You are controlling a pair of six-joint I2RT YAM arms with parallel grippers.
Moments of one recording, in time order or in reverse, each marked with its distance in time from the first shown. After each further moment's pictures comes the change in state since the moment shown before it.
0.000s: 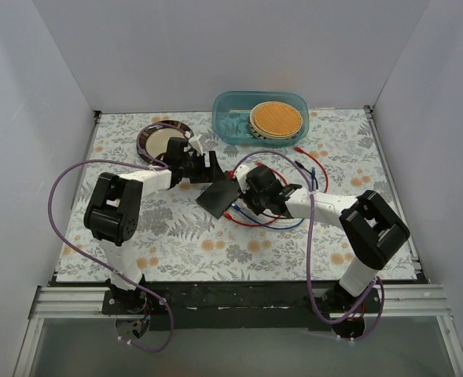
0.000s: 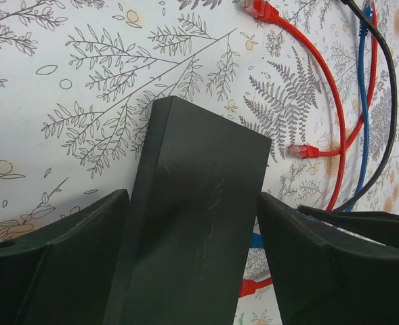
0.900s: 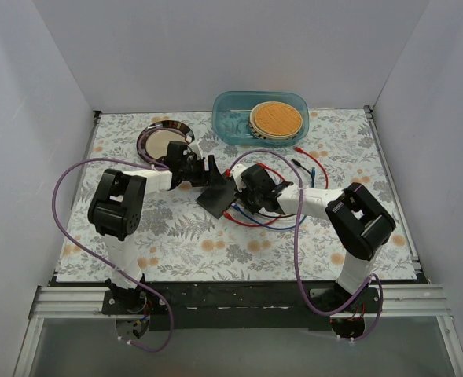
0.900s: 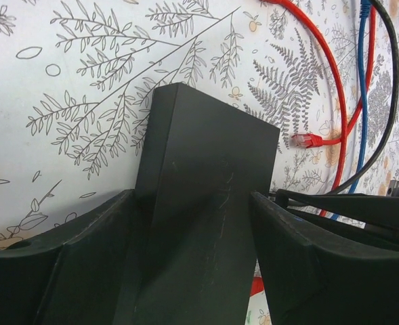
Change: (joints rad) left arm 0.010 0.061 -0.012 0.047 0.085 0.000; right arm 0.000 0.124 0.070 0.006 0.017 0.047
